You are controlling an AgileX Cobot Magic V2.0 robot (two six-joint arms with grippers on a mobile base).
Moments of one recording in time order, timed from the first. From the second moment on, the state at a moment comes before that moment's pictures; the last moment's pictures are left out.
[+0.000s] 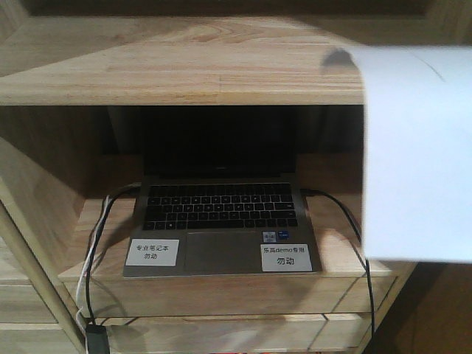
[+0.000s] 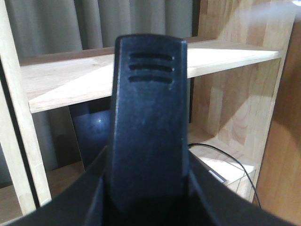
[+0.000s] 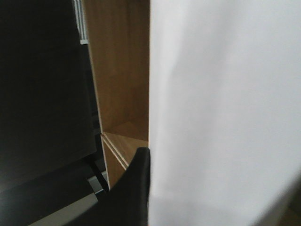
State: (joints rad) left arm -0.38 0.18 -0.87 -0.16 0.86 0.11; right arm 0.15 0.48 -0.15 -0.18 -1.17 1.47
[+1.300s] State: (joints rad) left arm -0.38 0.18 -0.87 -0.16 0.86 0.11; right arm 0.14 0.36 -0.13 -0.19 -1.12 1.48
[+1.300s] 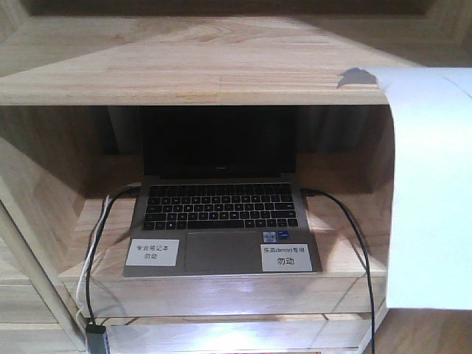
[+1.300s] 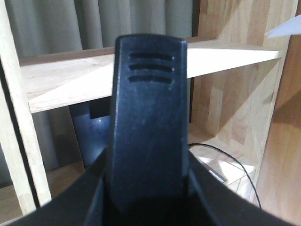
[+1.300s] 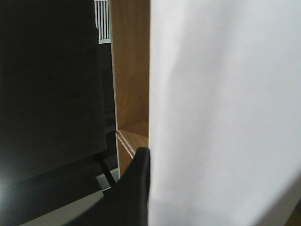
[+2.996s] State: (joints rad) left arm -0.38 0.18 -0.87 -0.16 0.86 0.11; right arm 0.14 0.36 -0.13 -0.20 -1.12 1.48
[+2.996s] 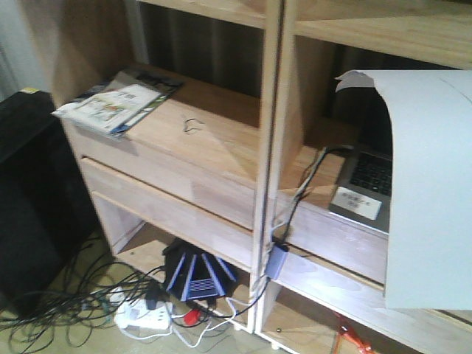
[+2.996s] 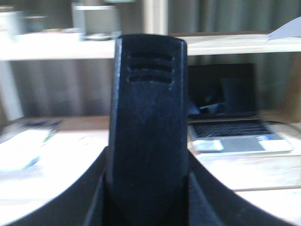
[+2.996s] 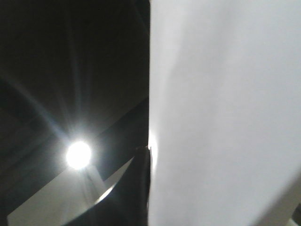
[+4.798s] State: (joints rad) left arm -0.38 0.18 -0.87 -0.16 0.86 0.11; right arm 0.14 0.36 -0.13 -0.20 -1.12 1.48
